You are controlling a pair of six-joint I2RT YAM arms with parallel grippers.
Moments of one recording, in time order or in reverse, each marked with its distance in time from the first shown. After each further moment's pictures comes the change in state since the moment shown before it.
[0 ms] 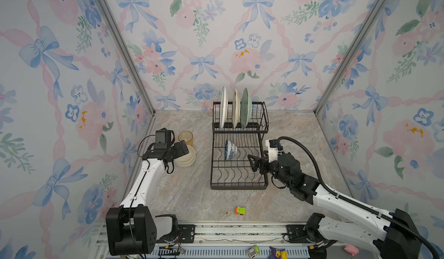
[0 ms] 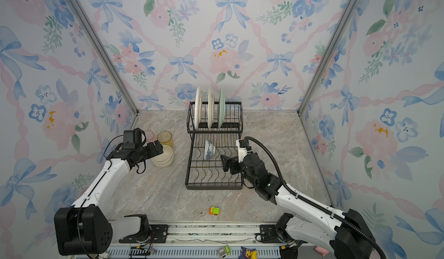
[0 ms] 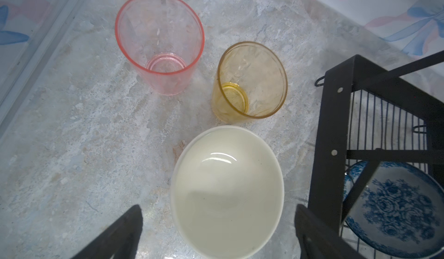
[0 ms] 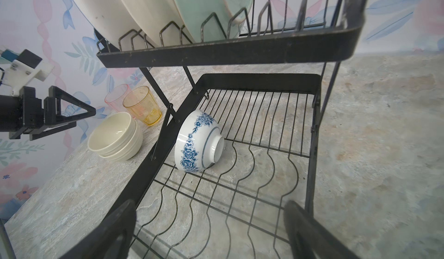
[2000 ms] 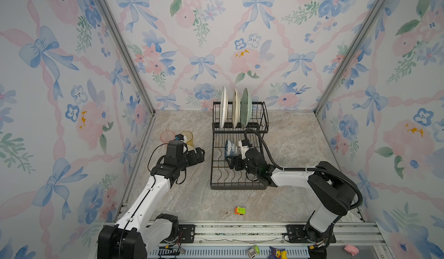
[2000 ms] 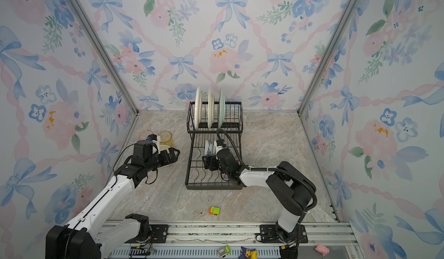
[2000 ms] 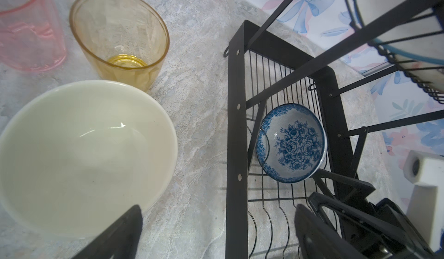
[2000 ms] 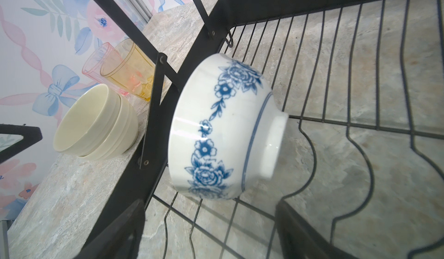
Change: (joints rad) left arm -0.214 -0.166 -0.214 0.208 0.127 -0.115; right arm 0.036 0.661 0.192 0.341 -0.110 0.159
